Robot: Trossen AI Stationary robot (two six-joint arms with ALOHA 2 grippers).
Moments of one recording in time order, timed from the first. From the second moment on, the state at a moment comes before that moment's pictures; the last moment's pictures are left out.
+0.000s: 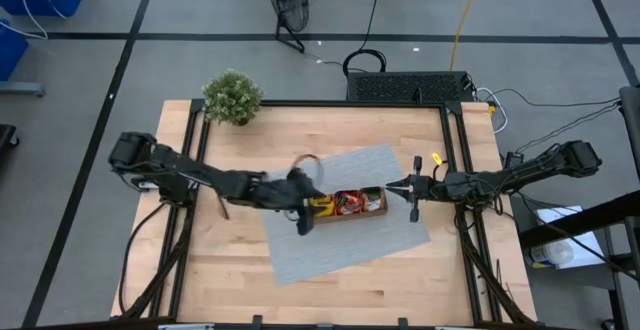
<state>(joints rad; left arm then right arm) -0.19 1.58 0.98 0.02 -0.25 -0.39 0.21 0.67 0.06 0.46 0.34 -0.07</state>
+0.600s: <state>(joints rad) -0.20 1.98 1.49 -0.60 -0.17 -0.18 0.20 0.67 0.06 0.45 0.34 -0.07</state>
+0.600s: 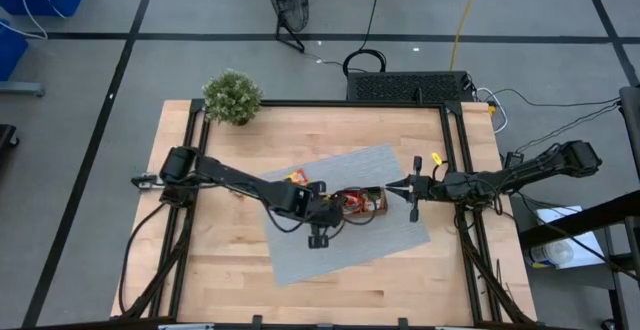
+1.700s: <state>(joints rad) -0.15 2.03 1.49 -0.63 -0.07 -0.24 0.20 0.67 0.06 0.45 0.34 -0.07</state>
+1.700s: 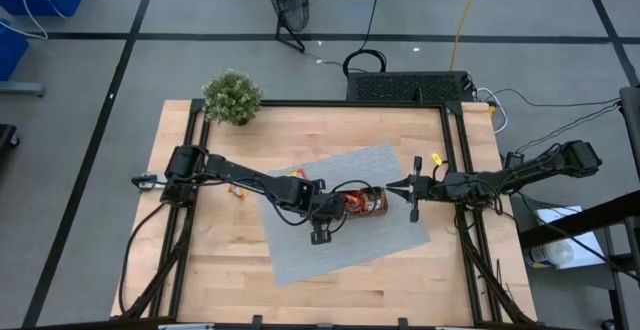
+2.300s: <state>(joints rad) -0.15 2.02 1.46 -0.67 -0.08 -0.27 0.20 0.67 0.06 0.45 0.34 -0.07</state>
